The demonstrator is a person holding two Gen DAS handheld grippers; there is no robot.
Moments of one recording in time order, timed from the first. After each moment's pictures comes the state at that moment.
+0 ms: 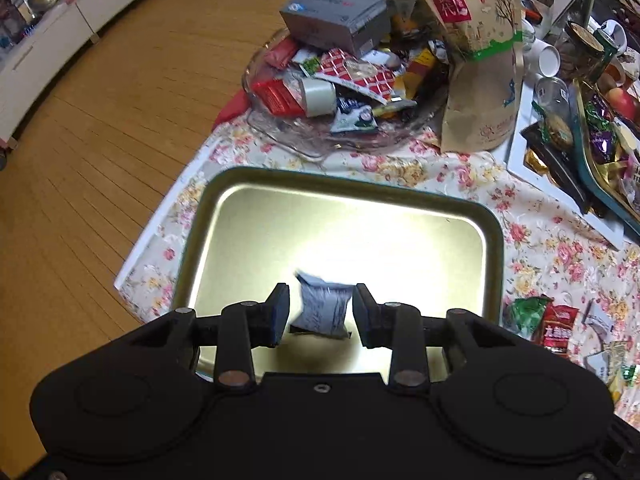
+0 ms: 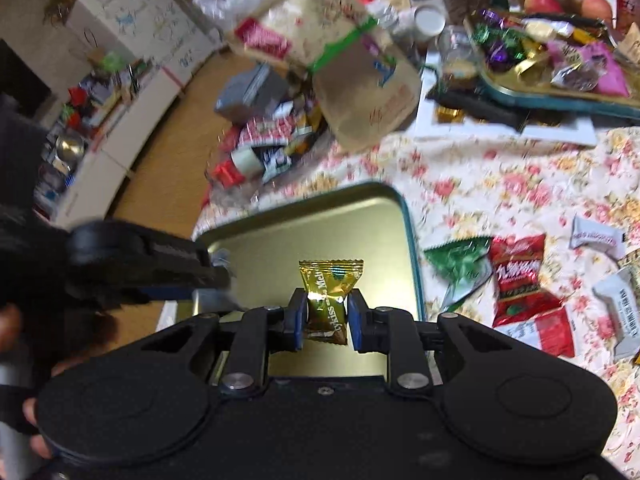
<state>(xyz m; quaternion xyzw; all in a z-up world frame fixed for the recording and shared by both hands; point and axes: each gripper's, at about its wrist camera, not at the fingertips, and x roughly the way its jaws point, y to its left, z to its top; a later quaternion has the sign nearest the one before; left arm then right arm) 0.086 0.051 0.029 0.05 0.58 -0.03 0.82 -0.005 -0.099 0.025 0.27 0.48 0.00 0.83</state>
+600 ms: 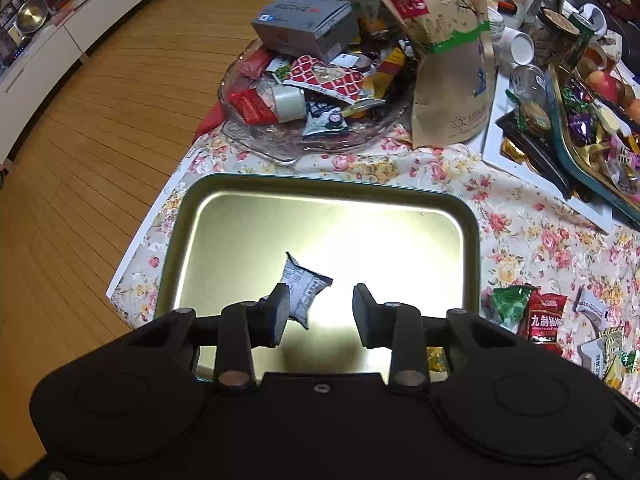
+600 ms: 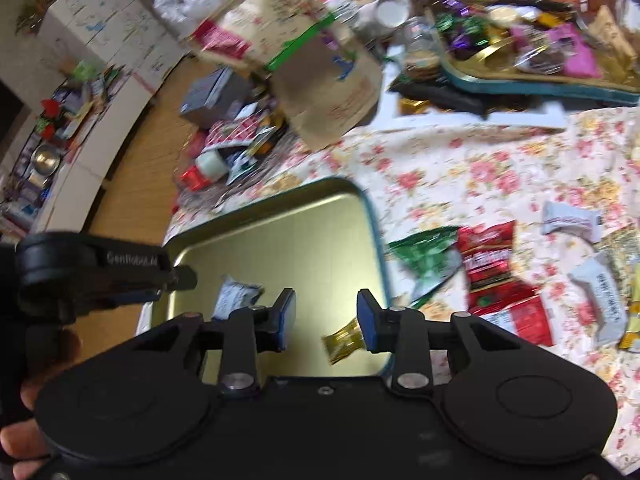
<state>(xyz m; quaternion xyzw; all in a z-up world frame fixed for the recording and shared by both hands) 0.073 0.020 0.030 0.07 0.57 -0.05 0.82 -0.015 -0.120 0.017 0.28 0.49 -0.05 0.83</state>
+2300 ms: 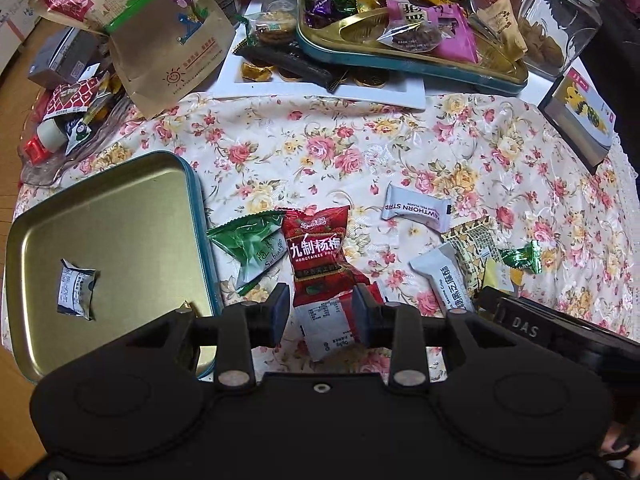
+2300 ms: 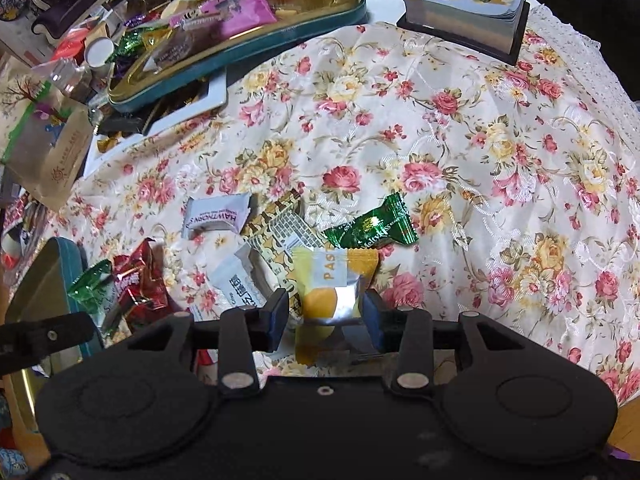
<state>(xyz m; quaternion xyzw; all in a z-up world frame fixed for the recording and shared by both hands) -0.007 -0.157 0.000 0.16 0.59 -0.22 0.76 -0.114 -0.316 -0.060 0.31 0.53 -0.25 0.75</state>
